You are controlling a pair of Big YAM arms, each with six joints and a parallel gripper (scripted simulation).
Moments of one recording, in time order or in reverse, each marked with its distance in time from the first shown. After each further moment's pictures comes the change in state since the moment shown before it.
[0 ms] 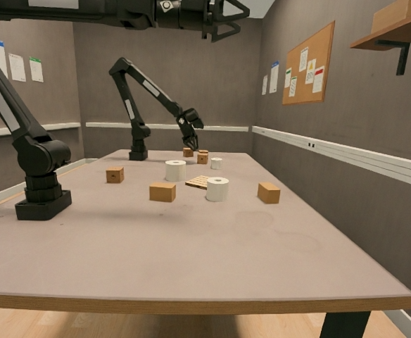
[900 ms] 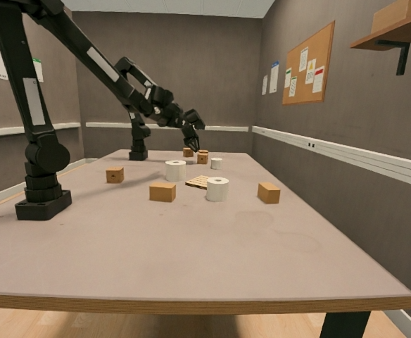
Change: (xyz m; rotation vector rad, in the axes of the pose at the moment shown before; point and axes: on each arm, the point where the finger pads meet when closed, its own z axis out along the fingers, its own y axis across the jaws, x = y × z) left arm -0.004 0.000 0.008 0.001 -0.015 -0.003; right arm 0.281 0.442 -0.166 -0.902 0.262 -0.154
